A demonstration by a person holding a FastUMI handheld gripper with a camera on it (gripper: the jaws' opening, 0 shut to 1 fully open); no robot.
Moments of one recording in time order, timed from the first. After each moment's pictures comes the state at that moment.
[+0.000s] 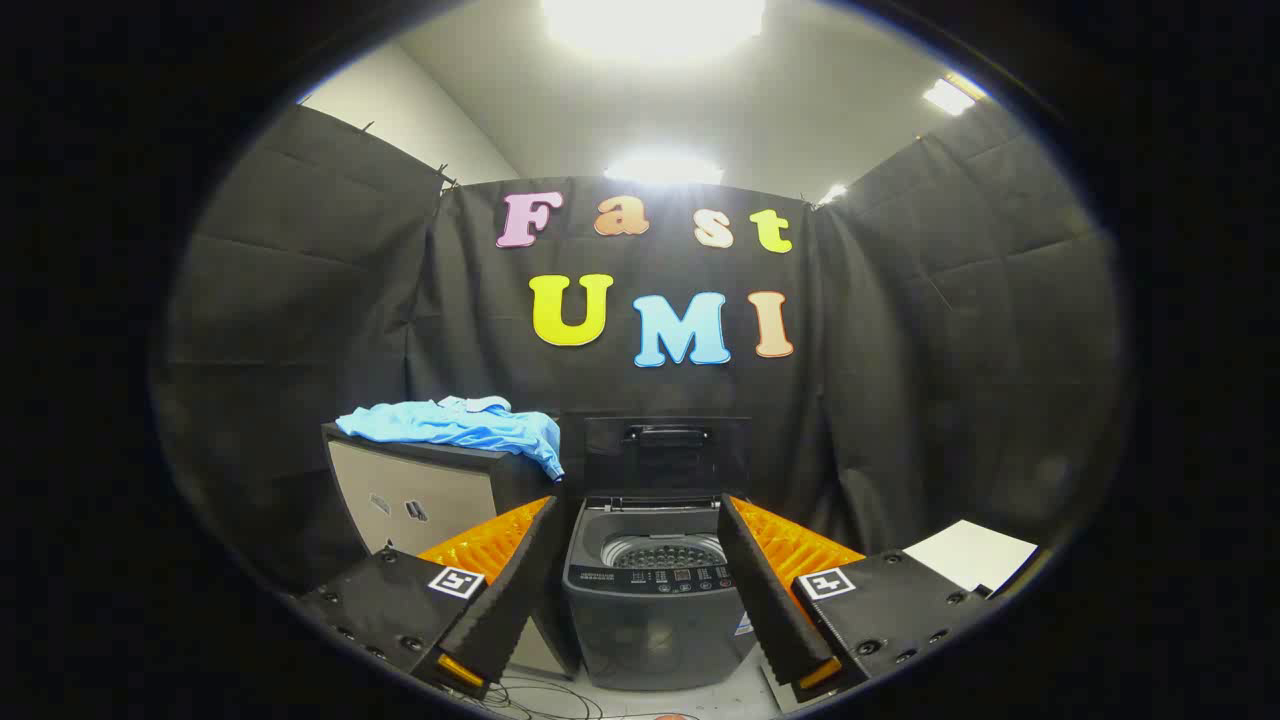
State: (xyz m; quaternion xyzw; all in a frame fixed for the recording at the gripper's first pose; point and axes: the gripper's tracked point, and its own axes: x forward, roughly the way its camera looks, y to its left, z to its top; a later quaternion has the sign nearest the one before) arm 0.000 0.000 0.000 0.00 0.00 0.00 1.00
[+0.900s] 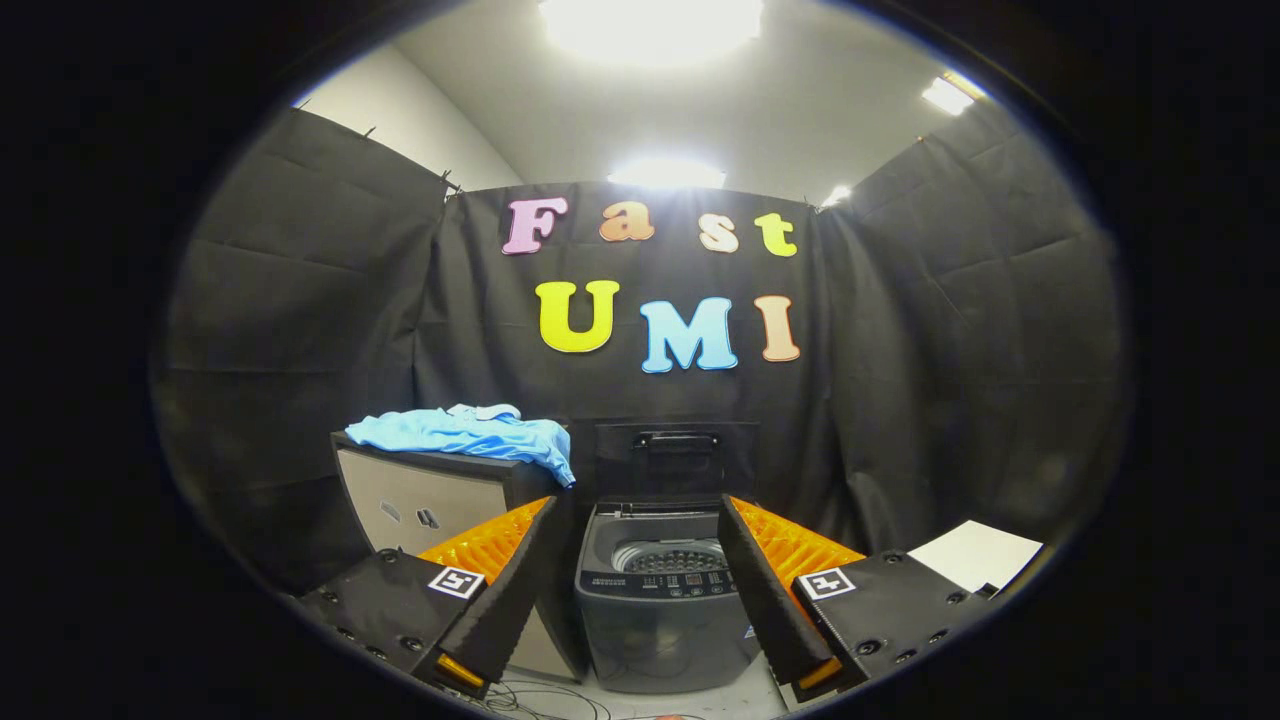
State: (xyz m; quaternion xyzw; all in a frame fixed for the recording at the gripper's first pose) arm -0.002 0.013 0.009 0.00 -0.01 0.01 1.00
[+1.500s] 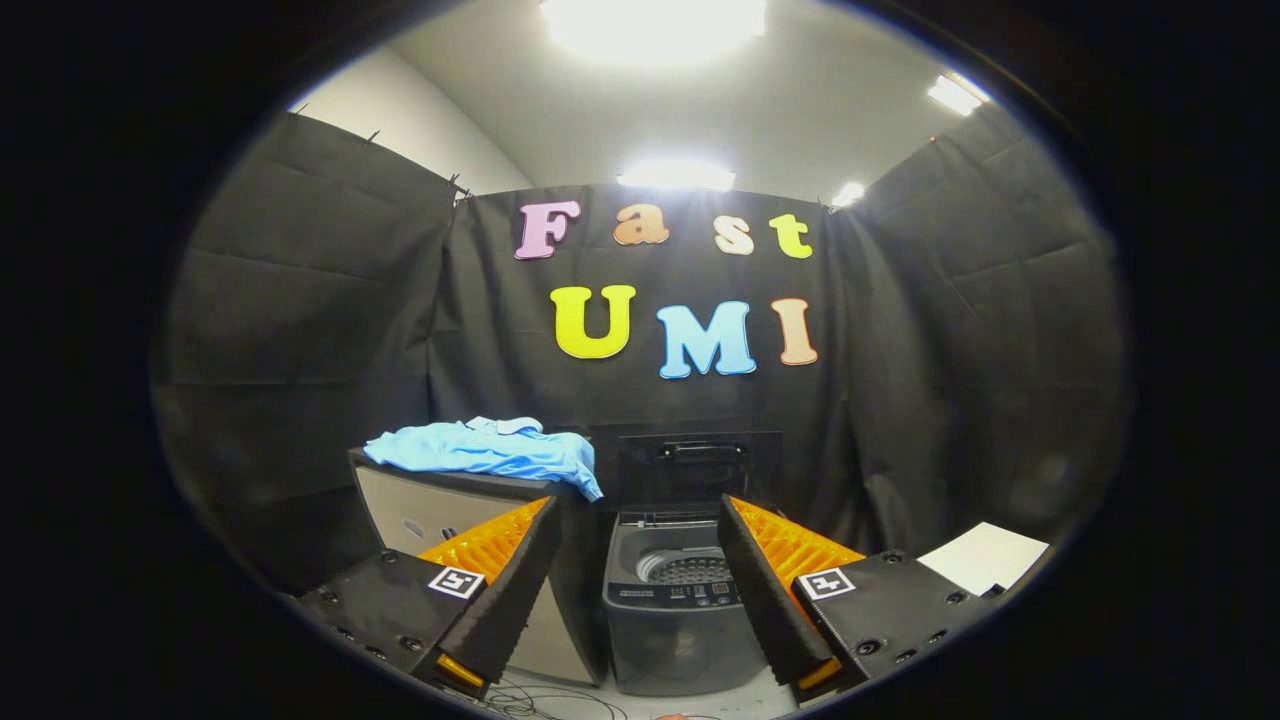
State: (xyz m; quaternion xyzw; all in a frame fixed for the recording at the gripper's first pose) arm 0.013 0.051 0.038 0.02 -0.01 0.03 1.00
